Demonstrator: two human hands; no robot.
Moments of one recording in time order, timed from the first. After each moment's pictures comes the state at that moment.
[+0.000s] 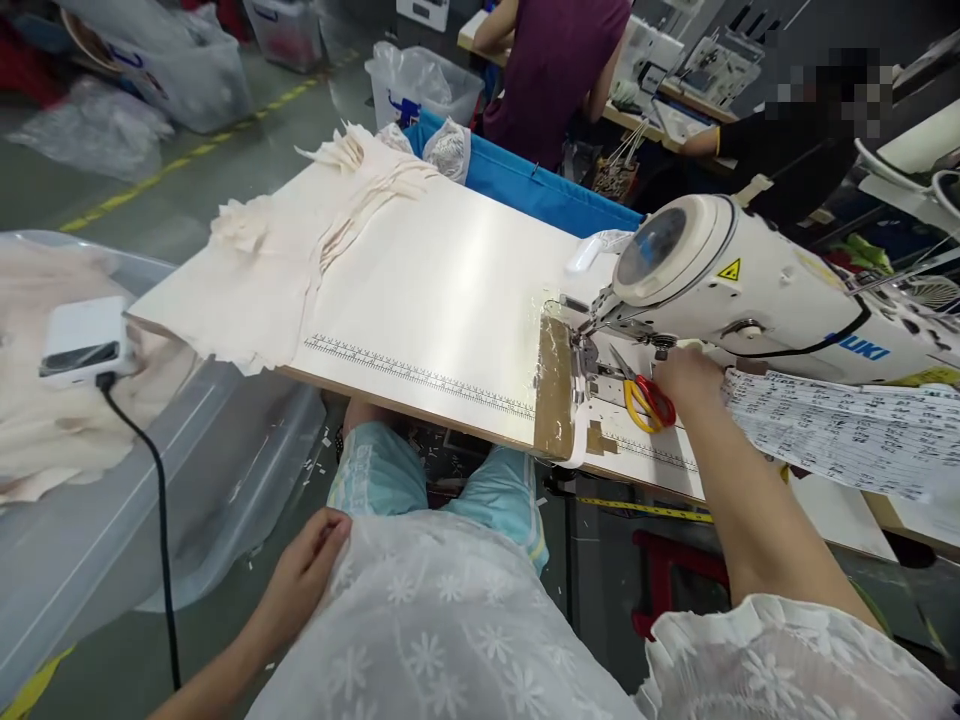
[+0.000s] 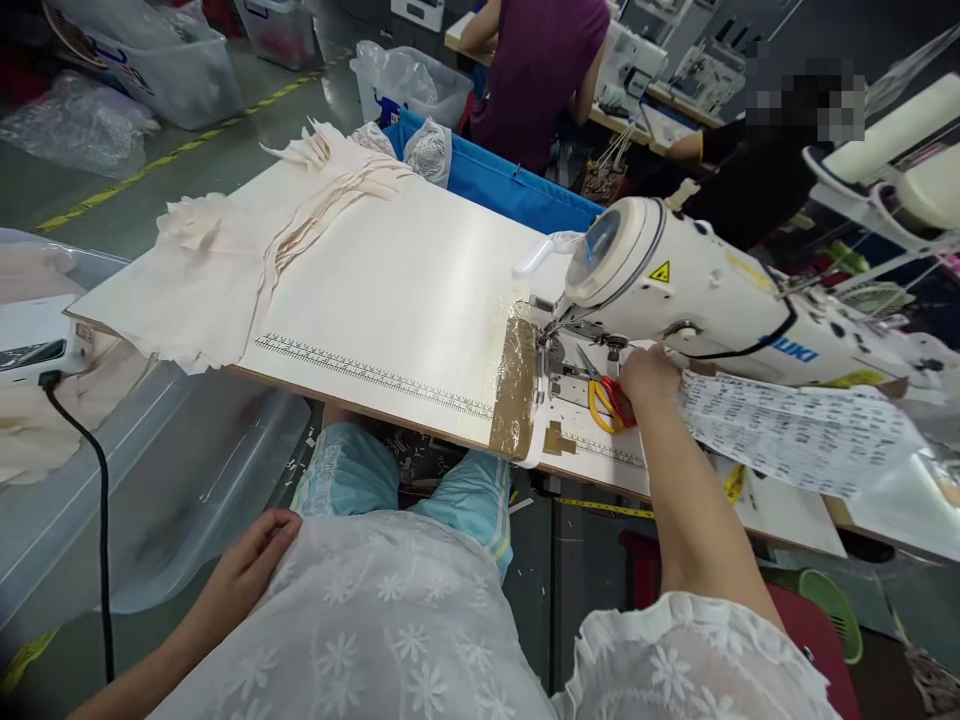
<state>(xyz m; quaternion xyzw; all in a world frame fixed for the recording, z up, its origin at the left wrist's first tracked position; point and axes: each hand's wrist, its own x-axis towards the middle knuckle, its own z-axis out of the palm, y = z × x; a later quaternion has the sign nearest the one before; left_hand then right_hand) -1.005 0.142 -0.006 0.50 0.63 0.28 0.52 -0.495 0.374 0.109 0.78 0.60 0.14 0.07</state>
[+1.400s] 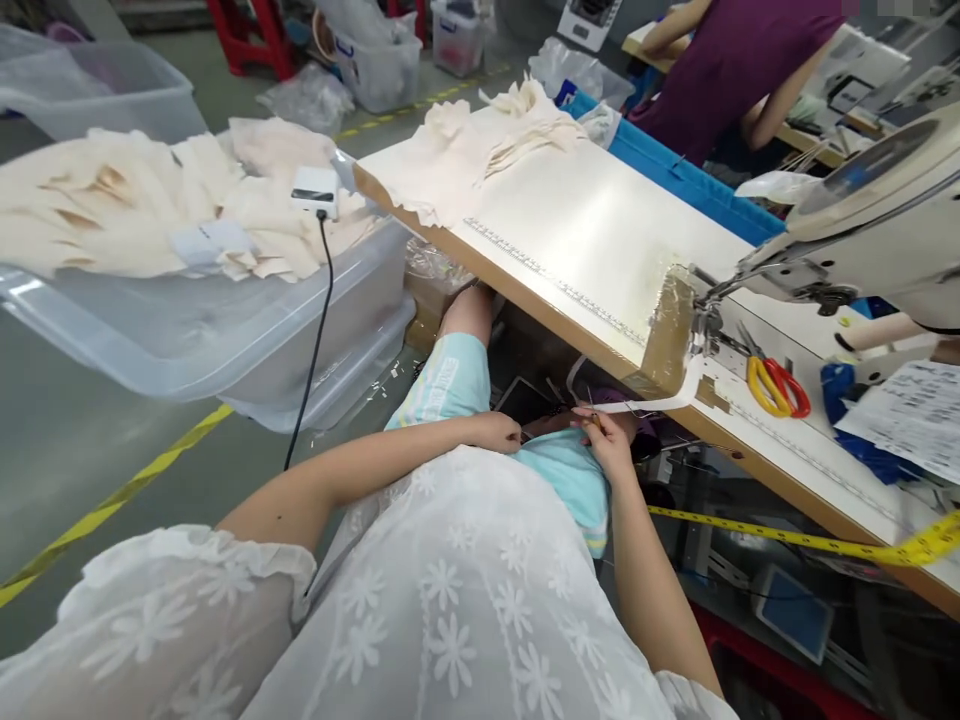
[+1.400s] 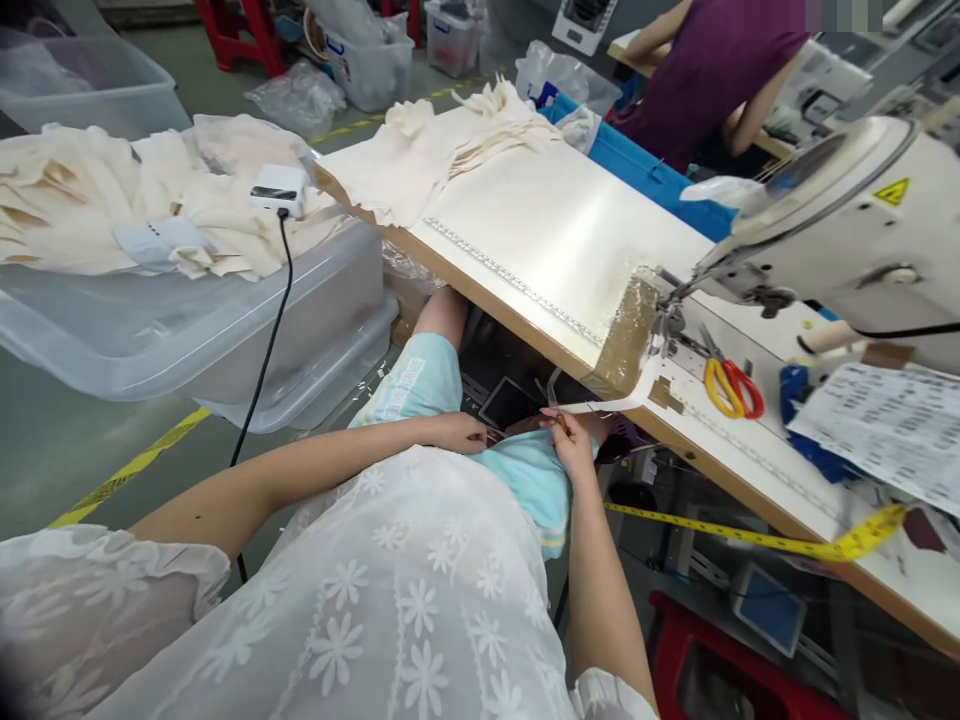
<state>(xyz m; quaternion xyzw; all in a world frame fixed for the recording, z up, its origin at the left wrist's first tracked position) -0.892 0.183 -0.108 0.78 0.43 0.03 0.46 -0.631 0.205 -0.100 0.62 0.65 -0.36 -0.24</state>
